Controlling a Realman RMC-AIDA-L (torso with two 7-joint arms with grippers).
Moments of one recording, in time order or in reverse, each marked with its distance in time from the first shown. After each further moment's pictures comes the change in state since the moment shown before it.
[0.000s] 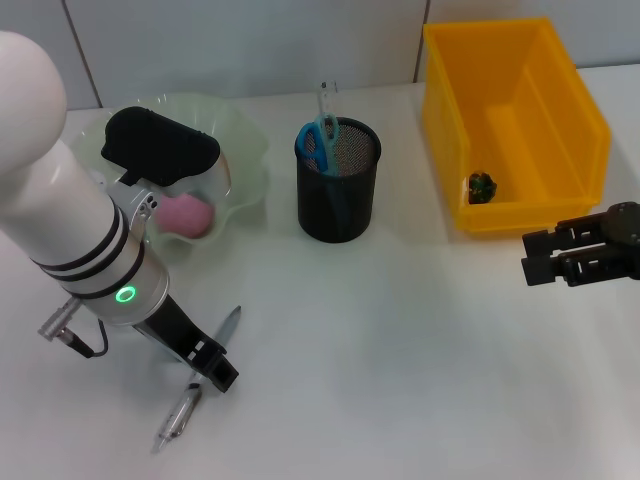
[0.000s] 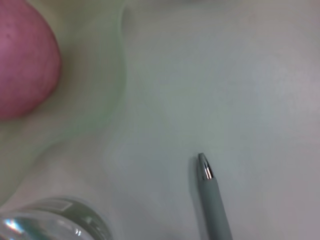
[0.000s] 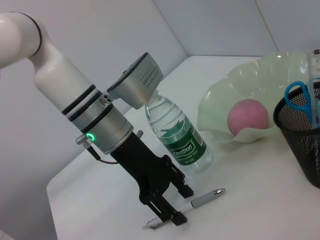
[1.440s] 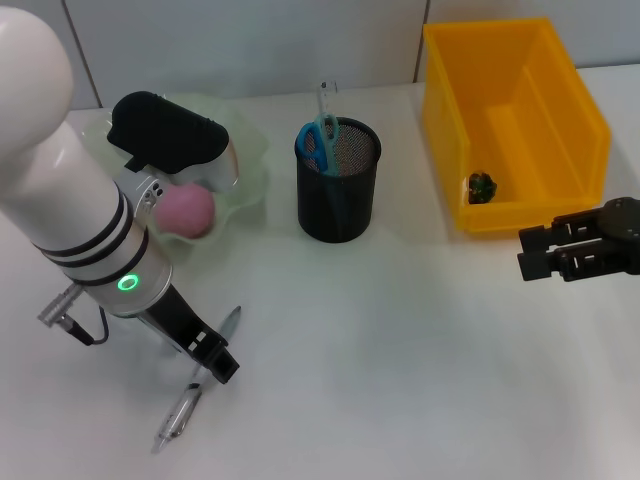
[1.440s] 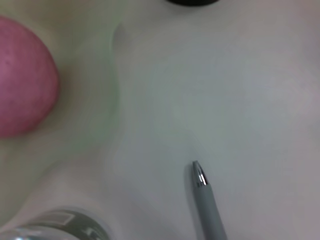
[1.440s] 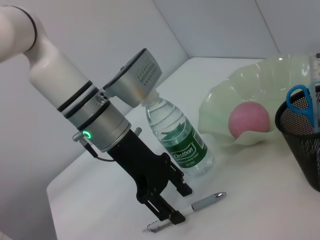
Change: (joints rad) left arm -0.021 0.000 -0.004 0.035 0.014 0.044 0.000; right arm 0.008 0.004 0.002 -0.007 0.001 0.001 0.008
